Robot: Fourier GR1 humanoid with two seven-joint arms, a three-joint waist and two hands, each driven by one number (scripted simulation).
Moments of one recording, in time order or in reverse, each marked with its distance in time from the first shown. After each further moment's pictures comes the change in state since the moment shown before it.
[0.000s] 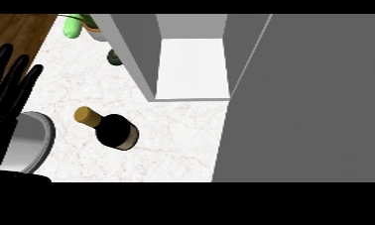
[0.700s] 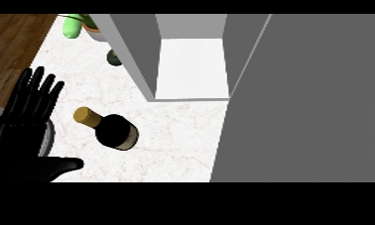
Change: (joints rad) left arm 0.122 -0.060 0.006 0.260 -0.081 -0.142 -0.292; right arm -0.054 -0.062 0.041 0.000 0.019 -0.091 0.029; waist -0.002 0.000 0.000
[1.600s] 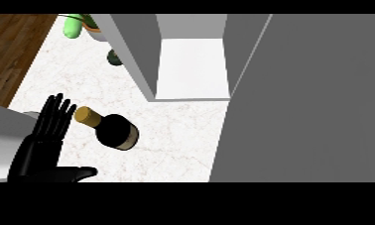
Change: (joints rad) left arm 0.088 -0.012 0.023 0.320 -0.099 -0.135 -0.321; right arm -0.062 -0.063 0.046 0.003 0.017 -0.085 0.038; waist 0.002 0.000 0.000
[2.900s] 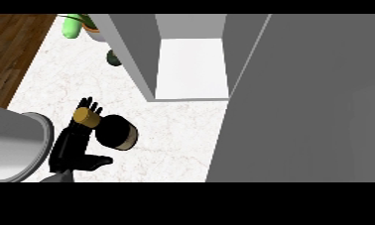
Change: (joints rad) left arm -0.227 0.034 0.041 0.629 -0.035 -0.150 -0.286; right arm -0.044 -0.082 0.048 0.001 0.021 -0.095 0.010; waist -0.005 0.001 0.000
